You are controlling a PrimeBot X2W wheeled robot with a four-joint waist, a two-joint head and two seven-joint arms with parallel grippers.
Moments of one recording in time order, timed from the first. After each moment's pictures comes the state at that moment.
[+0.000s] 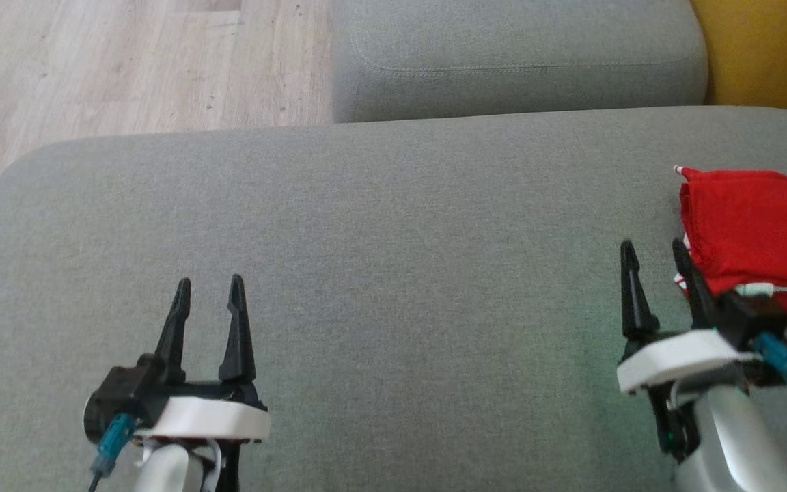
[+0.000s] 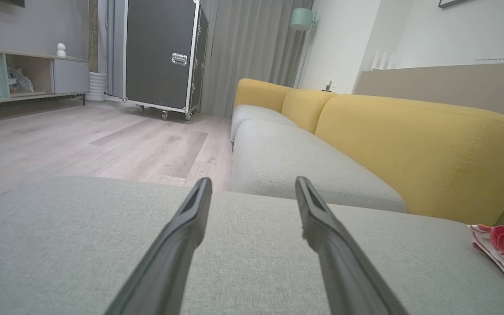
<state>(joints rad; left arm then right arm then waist) -0.11 0.04 -0.14 0.28 -0.29 -0.07 -0.26 -0.22 -0.05 0.00 0.49 0.17 0.13 -0.25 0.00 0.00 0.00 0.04</state>
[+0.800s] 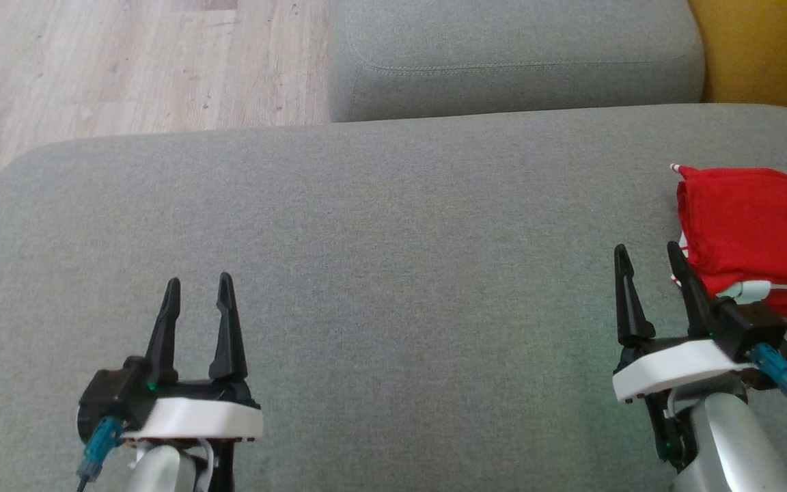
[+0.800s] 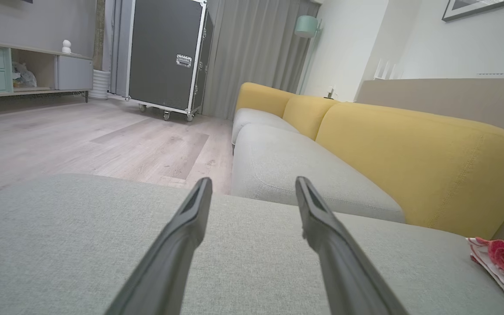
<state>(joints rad) -0.09 0.04 -0.12 0.26 -0.32 -0.08 -0.26 -0.17 -0.05 0.02 0.40 0.15 0.13 -0.25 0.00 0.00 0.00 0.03</state>
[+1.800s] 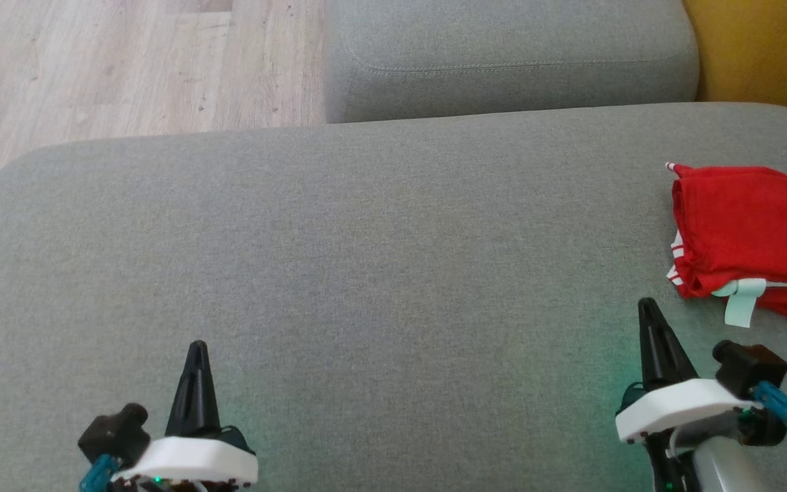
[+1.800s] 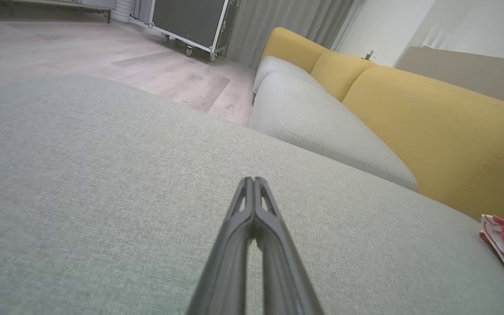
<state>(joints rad) -0.03 0.04 -0.12 0.38 -0.48 -0.08 -0.22 -0.10 -0.05 0.02 0.47 0.27 0.13 -0.22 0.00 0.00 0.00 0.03</state>
